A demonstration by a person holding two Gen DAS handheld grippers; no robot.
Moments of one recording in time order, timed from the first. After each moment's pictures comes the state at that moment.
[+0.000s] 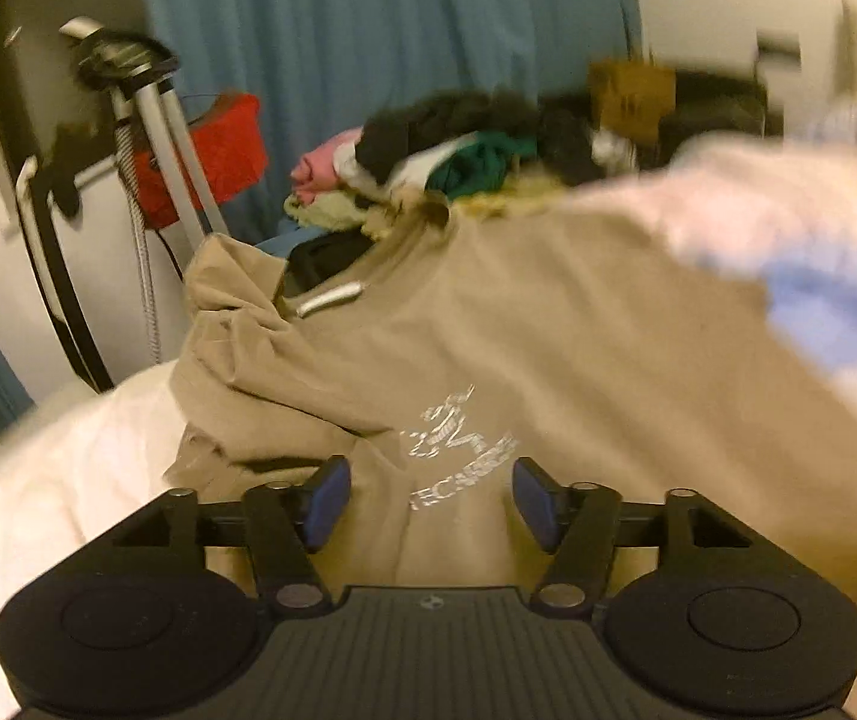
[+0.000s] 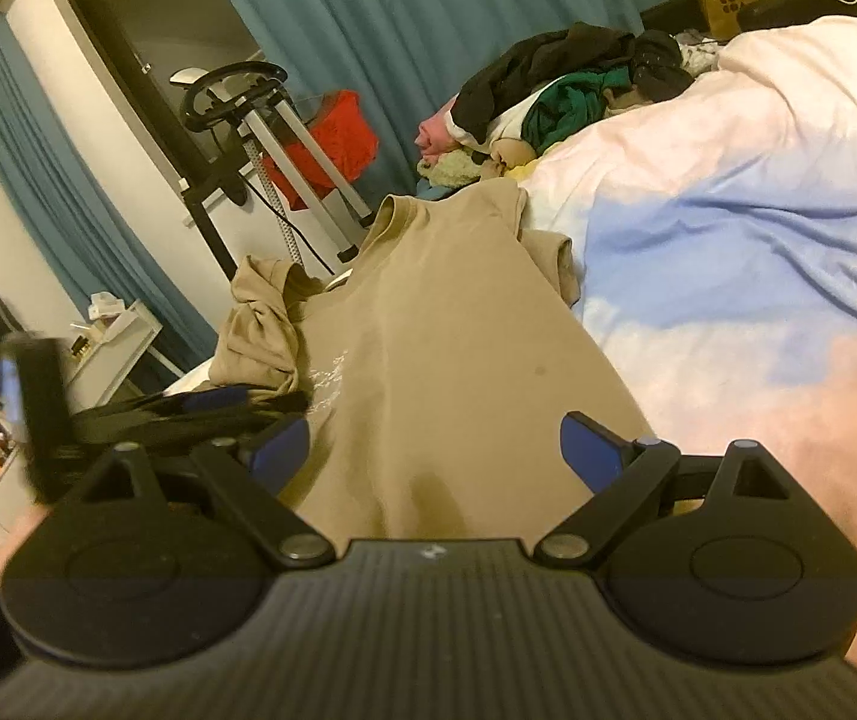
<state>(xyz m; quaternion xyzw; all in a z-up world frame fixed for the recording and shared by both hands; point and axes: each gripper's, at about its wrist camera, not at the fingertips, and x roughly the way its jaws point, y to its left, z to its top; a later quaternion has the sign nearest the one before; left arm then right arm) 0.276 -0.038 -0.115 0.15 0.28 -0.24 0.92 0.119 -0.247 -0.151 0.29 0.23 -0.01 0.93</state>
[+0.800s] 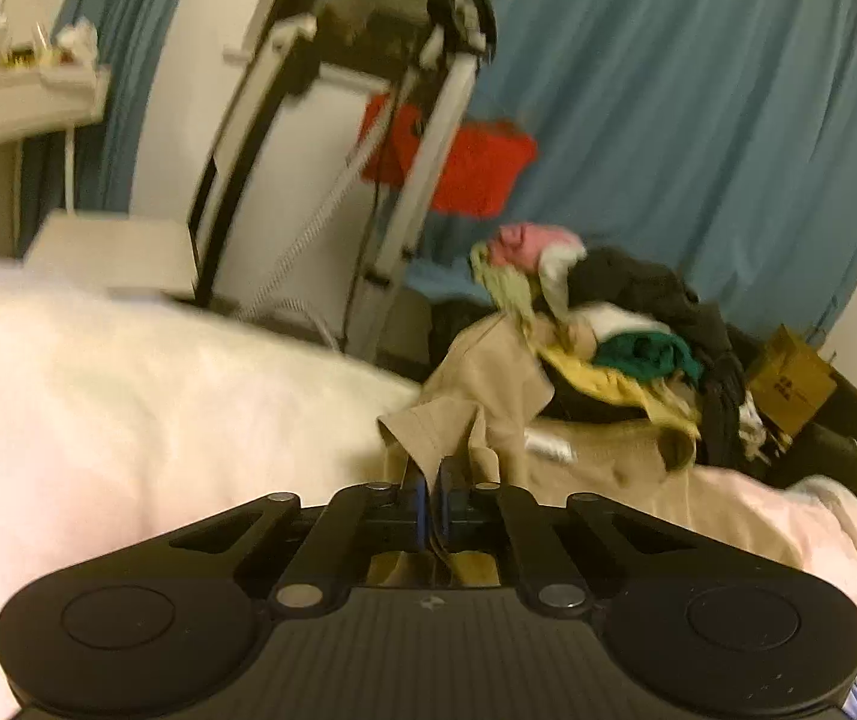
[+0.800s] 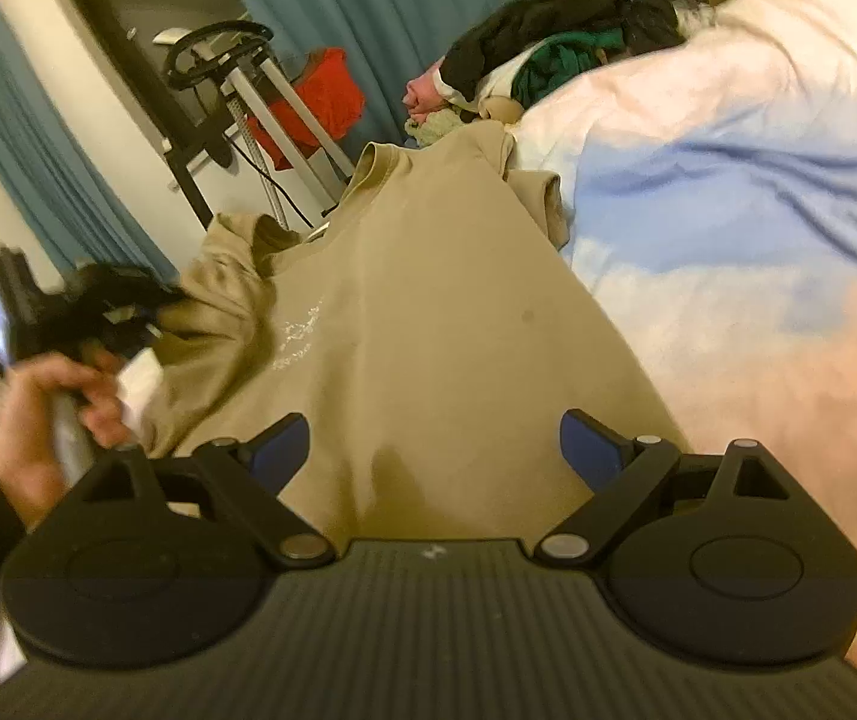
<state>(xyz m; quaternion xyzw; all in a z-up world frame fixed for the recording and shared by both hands) 0.389 0.057 -0.077 -0.14 0.26 -0.09 0.95 0.129 -0.240 -0.171 0.26 0.27 -0.02 0.92</state>
